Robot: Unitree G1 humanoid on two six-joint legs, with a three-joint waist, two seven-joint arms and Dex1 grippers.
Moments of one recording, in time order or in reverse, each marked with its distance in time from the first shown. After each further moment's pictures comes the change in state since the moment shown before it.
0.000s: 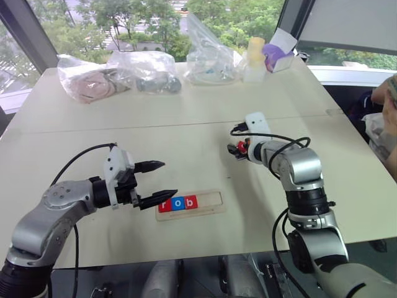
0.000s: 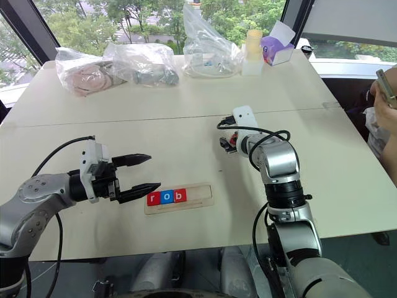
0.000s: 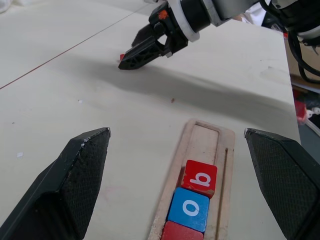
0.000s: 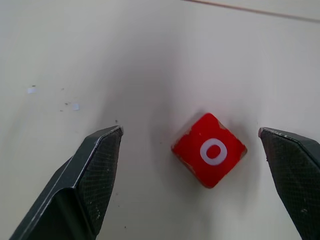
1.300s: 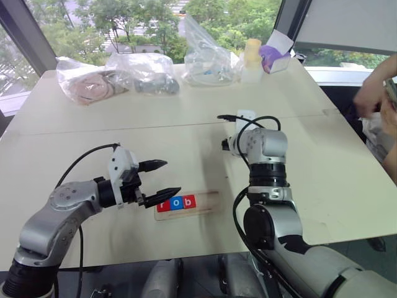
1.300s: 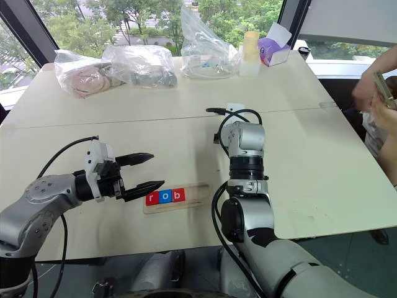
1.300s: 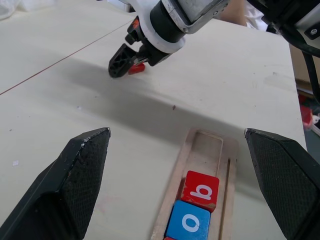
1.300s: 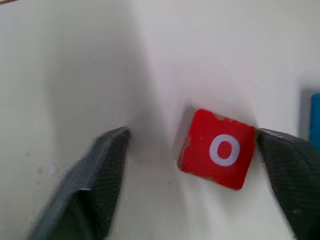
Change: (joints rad) left arm -0.007 -0.039 -0.025 -0.002 0.018 -0.001 0.046; right arm -0.291 0.334 -0.353 0.367 -0.110 0.024 -0.530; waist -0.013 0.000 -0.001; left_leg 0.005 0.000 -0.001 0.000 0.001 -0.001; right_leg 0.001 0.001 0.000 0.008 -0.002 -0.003
